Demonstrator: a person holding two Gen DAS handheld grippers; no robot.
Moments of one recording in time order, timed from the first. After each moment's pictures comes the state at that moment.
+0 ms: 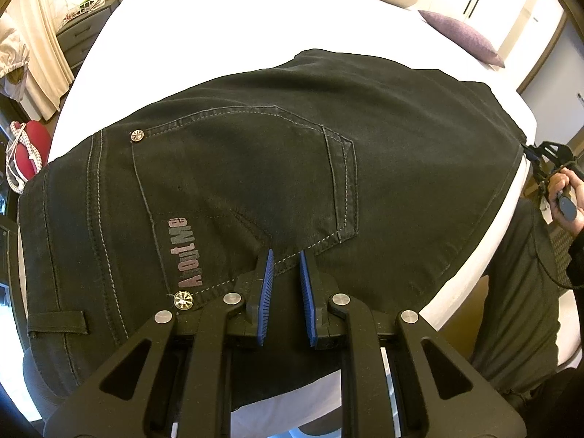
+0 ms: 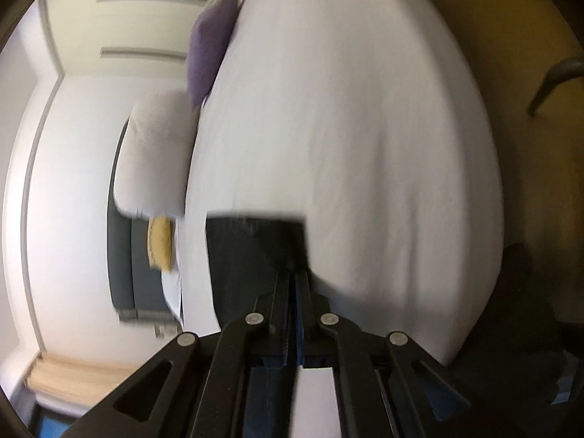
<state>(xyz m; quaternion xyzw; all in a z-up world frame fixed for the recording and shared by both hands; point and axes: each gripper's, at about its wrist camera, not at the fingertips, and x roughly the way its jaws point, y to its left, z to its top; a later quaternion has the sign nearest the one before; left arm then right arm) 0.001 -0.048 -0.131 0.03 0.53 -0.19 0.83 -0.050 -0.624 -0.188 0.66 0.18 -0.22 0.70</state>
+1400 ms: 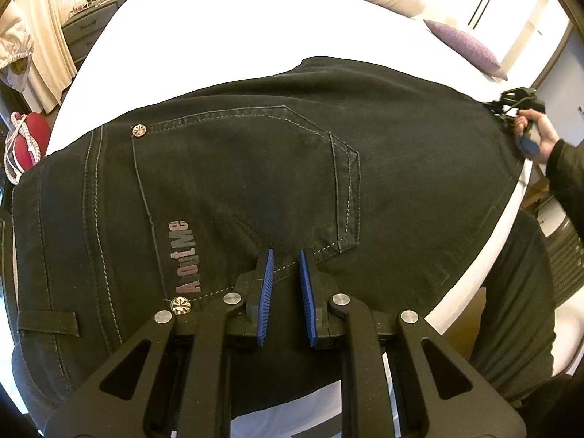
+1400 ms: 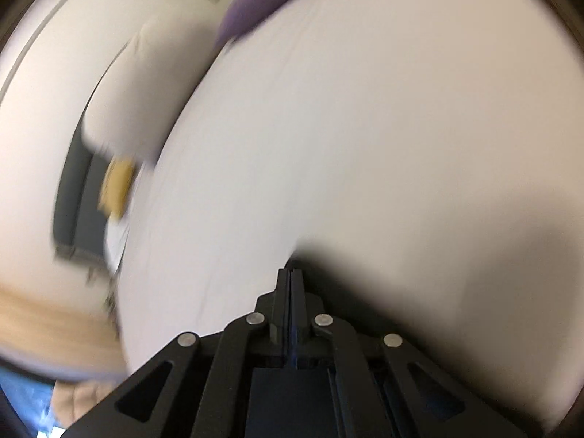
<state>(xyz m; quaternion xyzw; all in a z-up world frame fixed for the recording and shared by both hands) 0.007 -0.047 -0.132 0.01 0.53 -0.18 0.83 0.103 -0.677 -0.146 0.48 0.32 -0.27 0.77</state>
